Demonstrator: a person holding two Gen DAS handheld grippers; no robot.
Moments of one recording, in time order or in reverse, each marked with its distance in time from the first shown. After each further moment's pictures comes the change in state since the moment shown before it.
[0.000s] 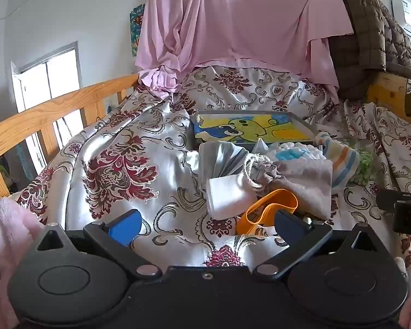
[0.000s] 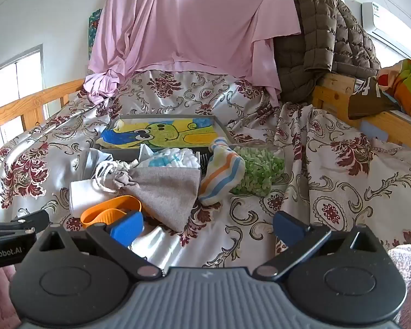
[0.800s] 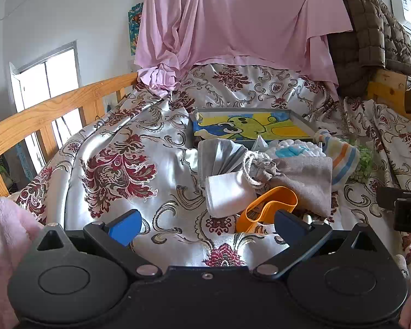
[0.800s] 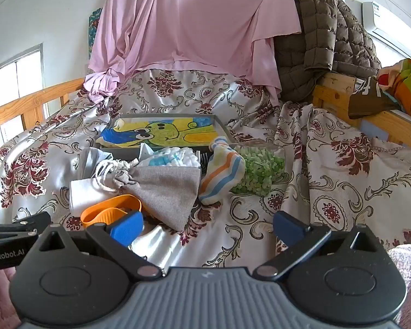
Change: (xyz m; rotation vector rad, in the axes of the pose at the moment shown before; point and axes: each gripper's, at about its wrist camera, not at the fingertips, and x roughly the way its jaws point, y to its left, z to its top) left arm 0.000 0.000 0.000 0.004 0.005 -0.001; right arm -0.001 -0.001 0.001 0.003 0.002 0.001
